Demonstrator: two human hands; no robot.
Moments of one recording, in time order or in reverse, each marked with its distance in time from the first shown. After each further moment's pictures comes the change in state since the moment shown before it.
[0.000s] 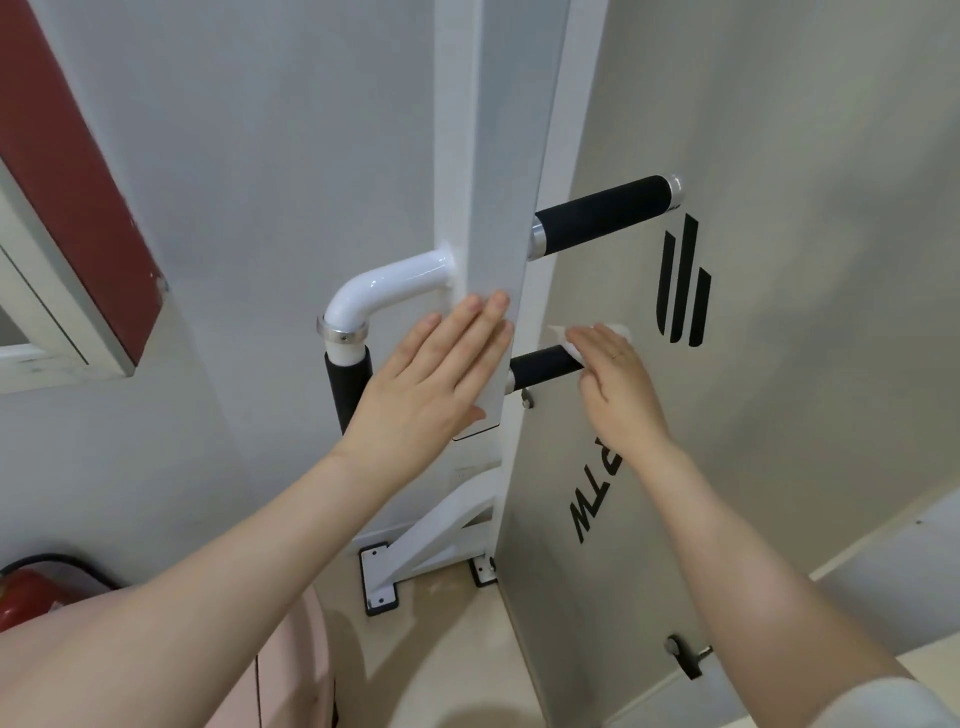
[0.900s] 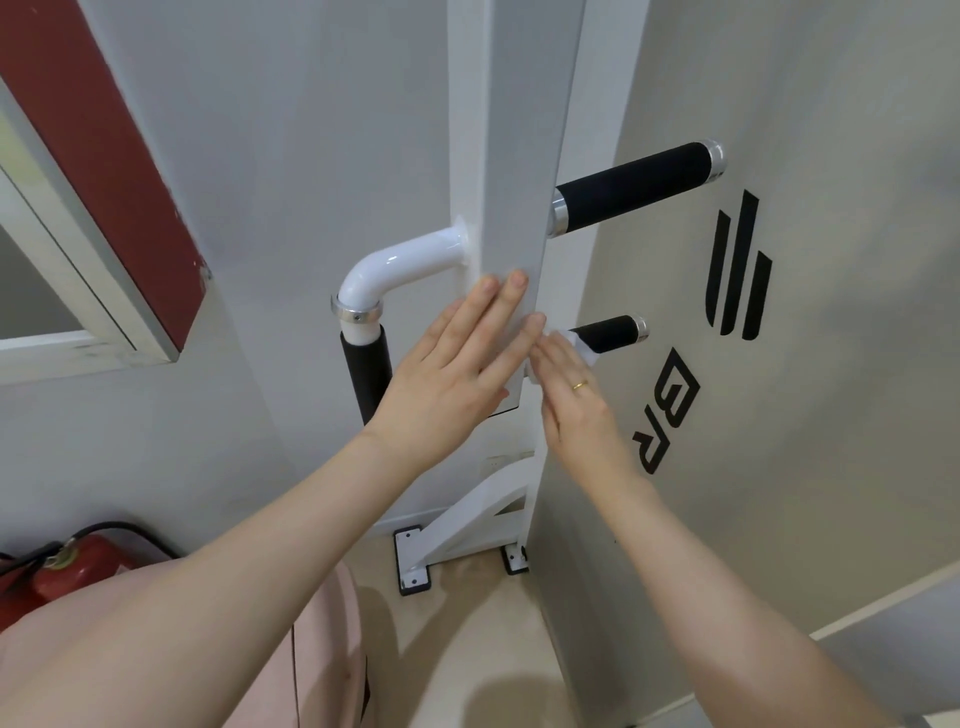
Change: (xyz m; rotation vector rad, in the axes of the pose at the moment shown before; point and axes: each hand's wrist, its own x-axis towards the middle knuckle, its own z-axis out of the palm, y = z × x) left_hand 0.004 -0.002 0.016 -0.187 0.057 -0.018; right_hand -0.012 -0.032 0.067 0.085 0.208 -0.336
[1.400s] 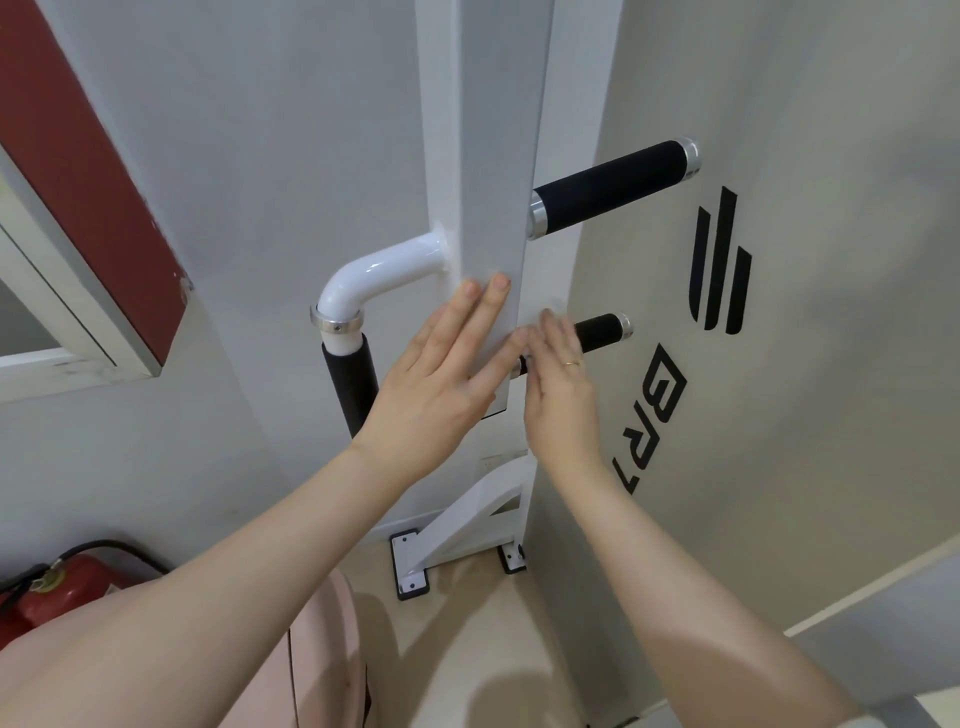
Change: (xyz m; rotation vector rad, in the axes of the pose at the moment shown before) left_hand -0.001 0.002 -0.001 -0.143 0.035 -0.005; right_hand 0.017 -0.023 0.003 0.182 0.140 0.386
